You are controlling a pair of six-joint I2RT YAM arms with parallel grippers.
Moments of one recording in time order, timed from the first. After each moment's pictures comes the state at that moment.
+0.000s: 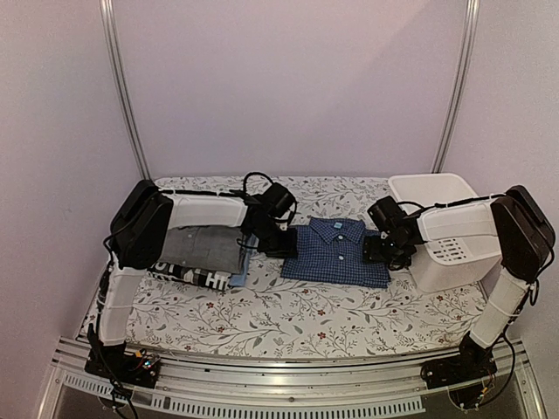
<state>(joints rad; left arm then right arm) -0.79 2.28 1.72 -0.53 0.14 -0.60 0.53 1.73 0.97 -0.39 0.30 0.64</state>
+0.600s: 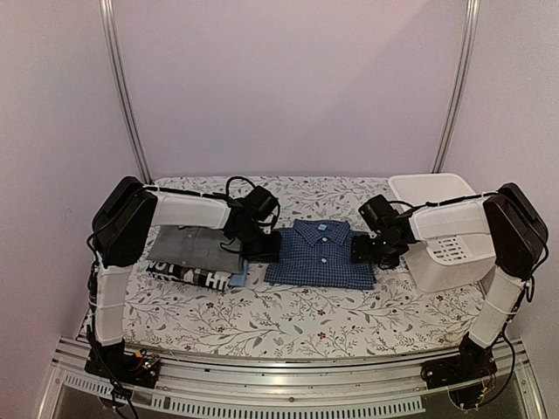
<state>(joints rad) -0.74 2.18 1.54 -0.48 0.15 -0.63 0.57 1.77 1.01 -0.37 0.20 0.65</state>
